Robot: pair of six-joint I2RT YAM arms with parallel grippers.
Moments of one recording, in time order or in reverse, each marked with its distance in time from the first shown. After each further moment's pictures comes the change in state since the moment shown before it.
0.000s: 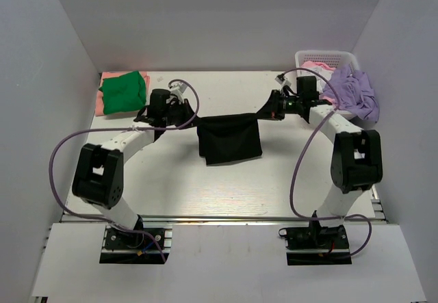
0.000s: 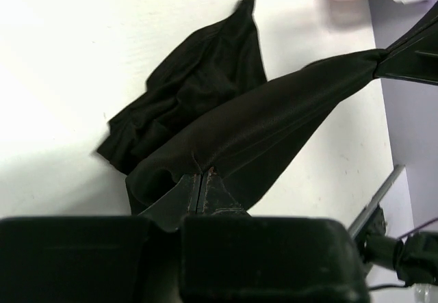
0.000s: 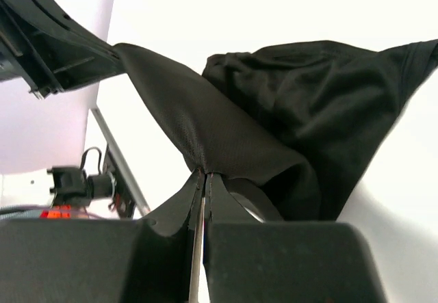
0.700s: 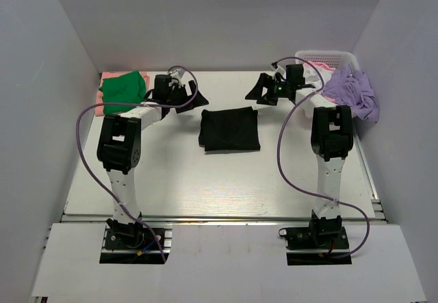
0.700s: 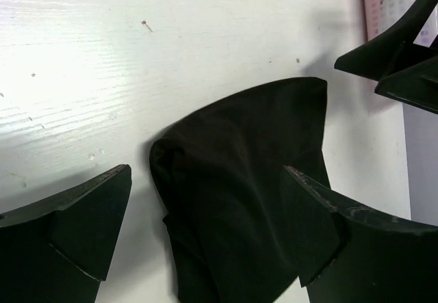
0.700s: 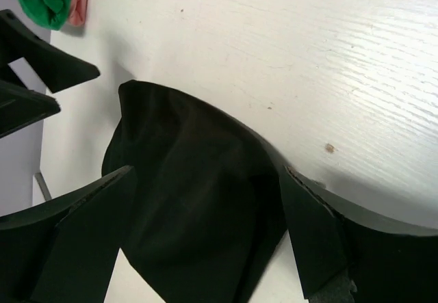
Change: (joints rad) left arm 0.084 0.467 0.388 0.072 -0.005 -0.033; right arm -0.009 0.524 0.502 0.058 0.123 0.013
